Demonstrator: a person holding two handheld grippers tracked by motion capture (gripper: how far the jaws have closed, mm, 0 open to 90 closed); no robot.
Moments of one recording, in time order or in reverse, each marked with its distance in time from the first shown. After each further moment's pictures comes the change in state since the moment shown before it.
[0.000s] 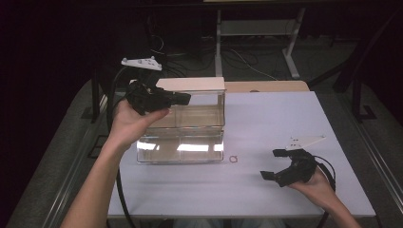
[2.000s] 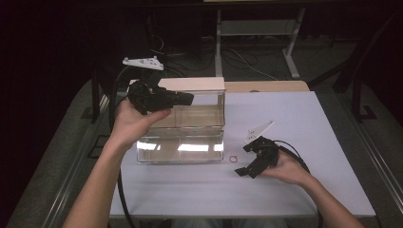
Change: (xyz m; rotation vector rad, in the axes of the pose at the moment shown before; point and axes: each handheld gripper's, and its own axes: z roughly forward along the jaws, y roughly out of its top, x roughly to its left) left arm -0.001 0.002 0.003 -0.011 -0.031 0.002; right arm 0.002 0.051 0.081 0.246 0.120 -0.188
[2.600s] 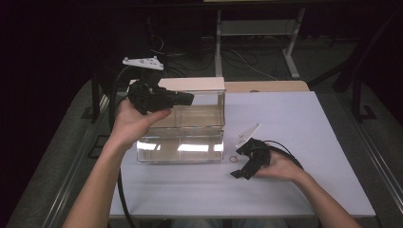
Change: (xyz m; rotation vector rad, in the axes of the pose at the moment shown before) left arm 0.000 0.000 0.000 0.000 -0.003 -0.001; right arm -0.003 0.007 0.025 0.087 0.016 -0.118
